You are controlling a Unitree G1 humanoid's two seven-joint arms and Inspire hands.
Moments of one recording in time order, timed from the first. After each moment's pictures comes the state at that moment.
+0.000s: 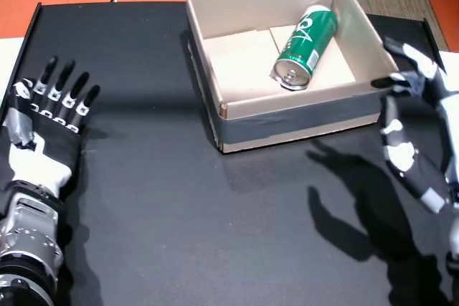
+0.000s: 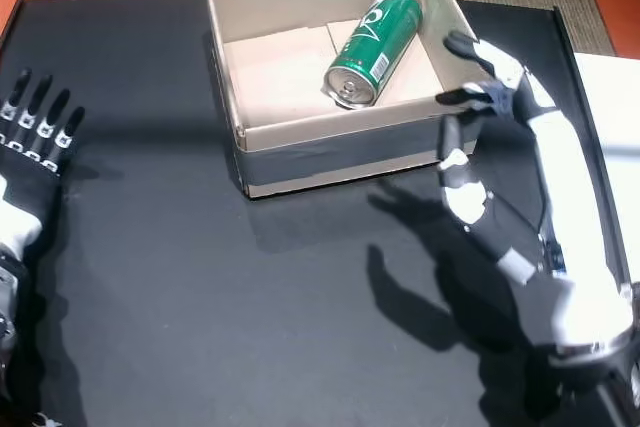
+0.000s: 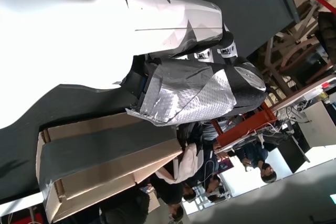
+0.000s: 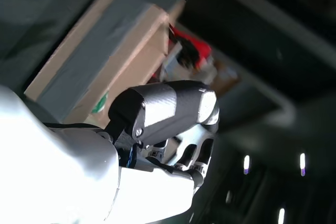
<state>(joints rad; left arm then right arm) -0.79 0.17 0.74 1.32 -0.54 -0.20 -0.45 -0.38 -0.32 0.08 1.05 -0.29 -1.41 -0.44</state>
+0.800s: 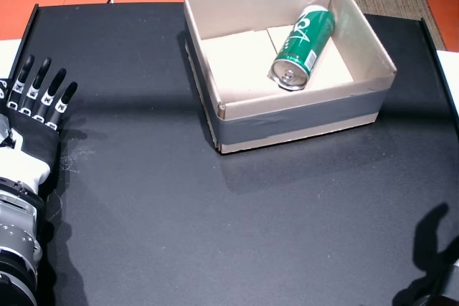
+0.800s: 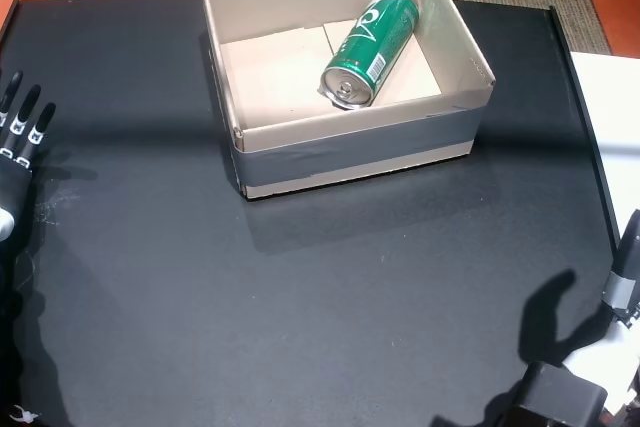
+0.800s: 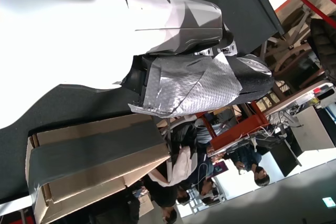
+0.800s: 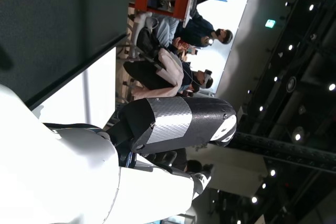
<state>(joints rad) -0.79 0.20 0.76 1.32 -0.55 -0.17 -0.45 -0.39 -0.20 -0.09 1.21 -0.54 -1.18 -1.32</state>
